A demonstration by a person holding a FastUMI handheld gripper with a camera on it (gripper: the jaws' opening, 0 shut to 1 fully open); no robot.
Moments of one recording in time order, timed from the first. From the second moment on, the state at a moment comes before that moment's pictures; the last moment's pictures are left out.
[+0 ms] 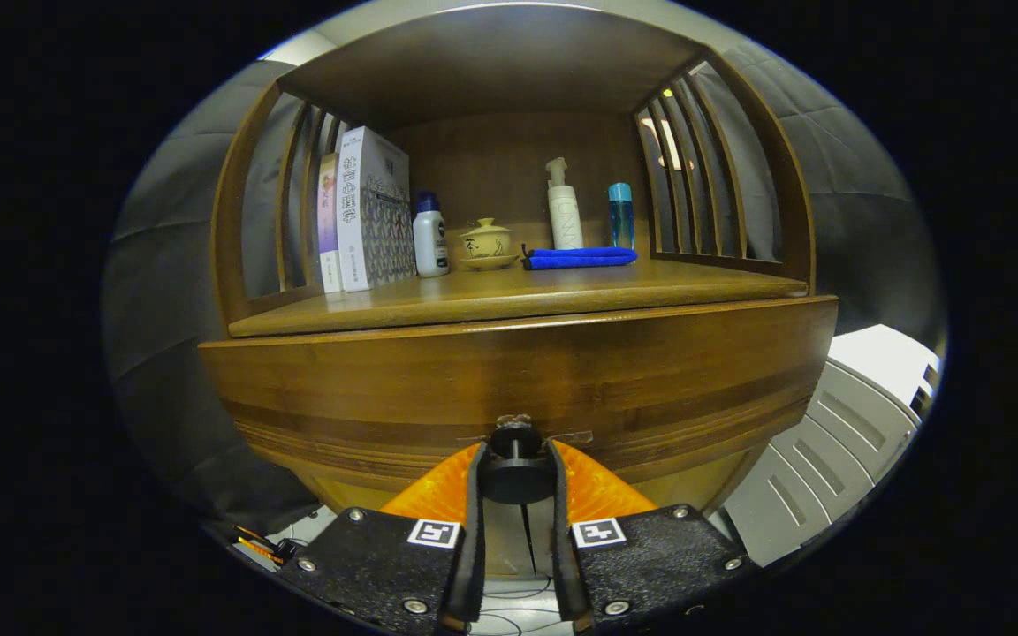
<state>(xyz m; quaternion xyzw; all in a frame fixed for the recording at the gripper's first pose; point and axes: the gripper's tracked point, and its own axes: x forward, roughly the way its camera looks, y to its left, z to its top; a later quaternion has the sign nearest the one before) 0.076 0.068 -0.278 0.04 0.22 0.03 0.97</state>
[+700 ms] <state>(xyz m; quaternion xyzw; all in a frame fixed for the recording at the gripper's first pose) -0.043 0.063 -0.266 0.04 0.24 0.04 0.97</state>
